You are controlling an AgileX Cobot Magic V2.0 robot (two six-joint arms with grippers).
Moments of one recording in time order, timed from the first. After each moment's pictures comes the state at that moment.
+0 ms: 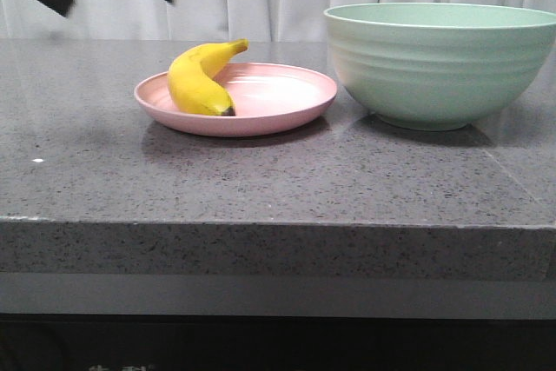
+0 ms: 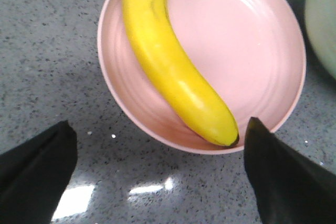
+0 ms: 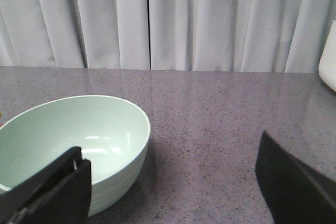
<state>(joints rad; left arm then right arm) -0.53 1.52 -1.38 -0.02 0.89 -0.30 -0.01 0.45 -0.50 0.04 0.18 0.01</state>
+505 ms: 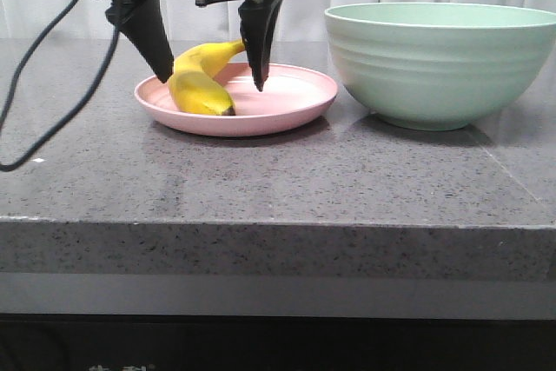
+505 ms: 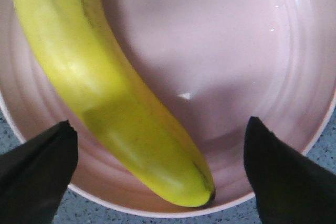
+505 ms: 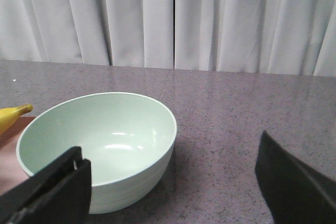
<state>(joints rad) -0.64 1.90 -1.78 0.06 1.17 -0.40 0.08 0.45 -0.50 0.04 0.18 0.01</state>
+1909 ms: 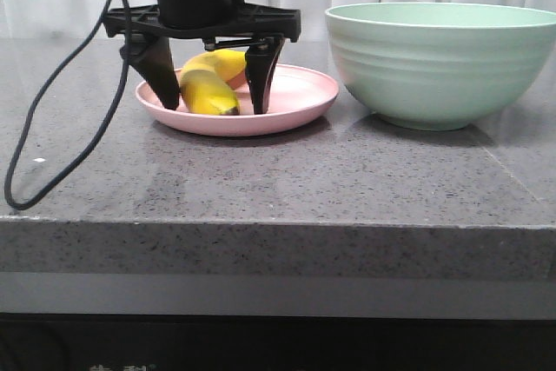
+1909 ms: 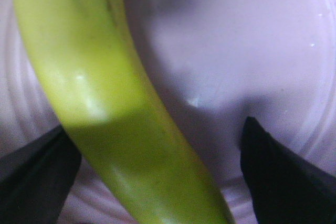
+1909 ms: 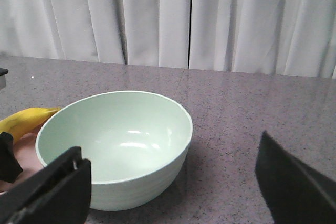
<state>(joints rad) -0.64 1.98 -1.76 0.08 1.11 -0.43 0.12 0.45 -0.50 0.04 0.18 0.01</state>
